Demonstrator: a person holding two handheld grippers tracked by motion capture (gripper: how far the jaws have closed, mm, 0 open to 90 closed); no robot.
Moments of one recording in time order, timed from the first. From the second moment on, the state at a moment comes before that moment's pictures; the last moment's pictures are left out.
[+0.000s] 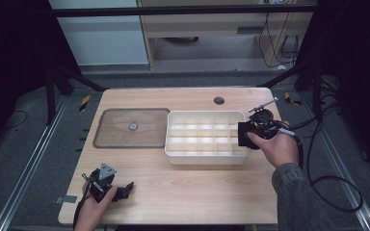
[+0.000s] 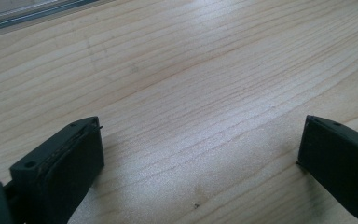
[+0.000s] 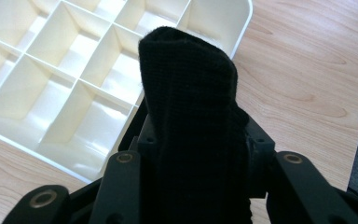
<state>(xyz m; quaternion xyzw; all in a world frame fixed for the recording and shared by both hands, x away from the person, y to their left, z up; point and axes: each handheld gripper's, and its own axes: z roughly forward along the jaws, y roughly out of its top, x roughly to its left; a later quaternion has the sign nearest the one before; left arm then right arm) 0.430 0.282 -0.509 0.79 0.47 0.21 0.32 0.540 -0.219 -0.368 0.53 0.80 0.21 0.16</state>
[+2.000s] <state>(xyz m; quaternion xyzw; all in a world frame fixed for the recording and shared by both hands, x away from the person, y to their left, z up) 0.430 0.278 -0.509 0.80 0.47 0.20 0.32 0.545 -0.204 -0.395 0.52 0.82 0.19 0.15</state>
